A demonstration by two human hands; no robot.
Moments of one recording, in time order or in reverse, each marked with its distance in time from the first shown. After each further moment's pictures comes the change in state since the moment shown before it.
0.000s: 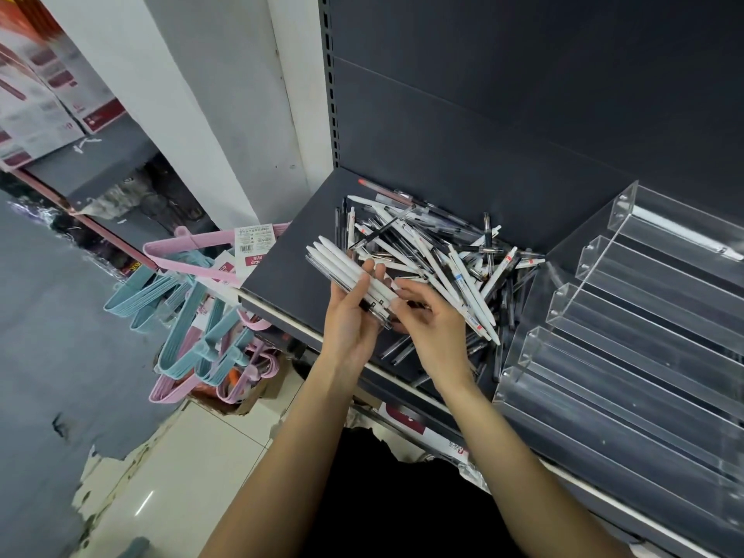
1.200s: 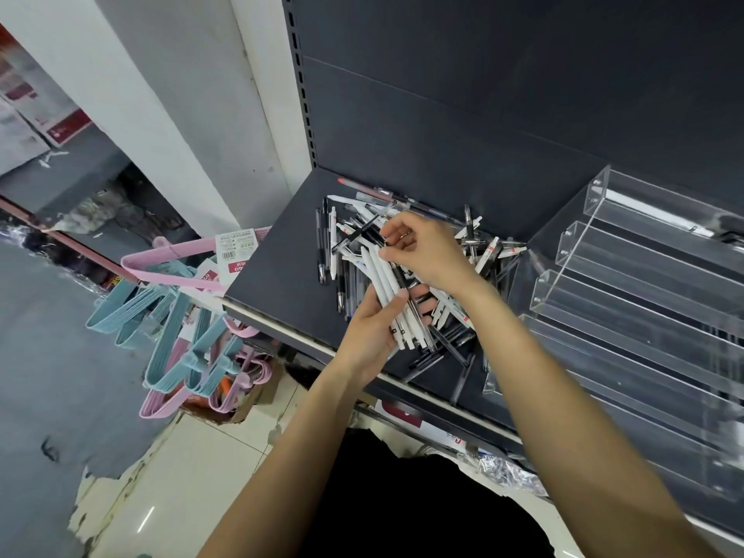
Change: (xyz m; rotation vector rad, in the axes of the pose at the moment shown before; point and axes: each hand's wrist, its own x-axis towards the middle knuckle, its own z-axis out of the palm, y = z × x) left_hand -0.013 -0.023 0.005 0.537 -0.206 -0.208; right_hand 0.087 -0.039 -0.027 -0.497 -0.180 -0.254
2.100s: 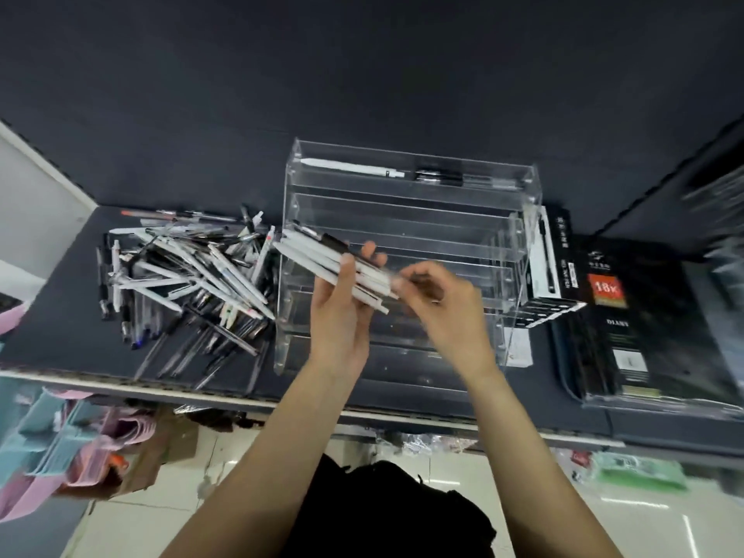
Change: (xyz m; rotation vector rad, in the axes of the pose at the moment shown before) left_hand -0.013 -0.150 0.235 -0.087 -0.027 0.130; right_hand -0.249 0.123 -0.184 0.256 0.563 0.198
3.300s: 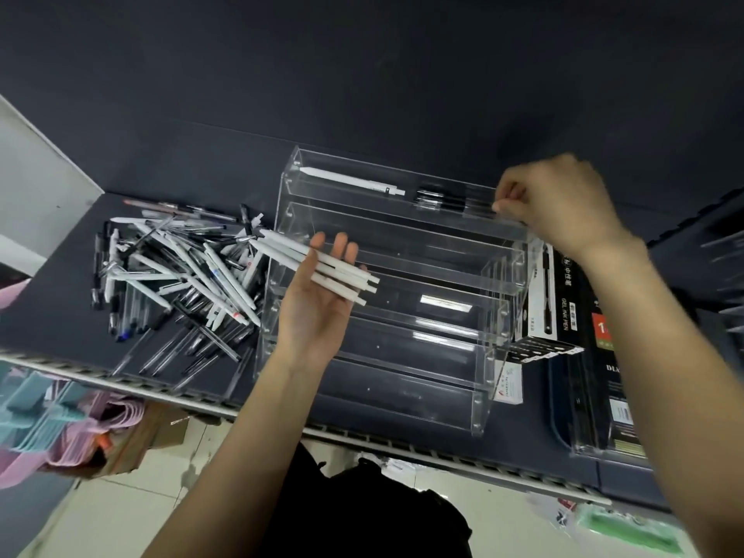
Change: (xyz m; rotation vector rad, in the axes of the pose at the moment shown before) left_hand 0.035 0.012 0.000 -0.257 0.027 -0.107; right_hand 0.147 -0.031 -0.126 -1.041 -0.162 -0.310
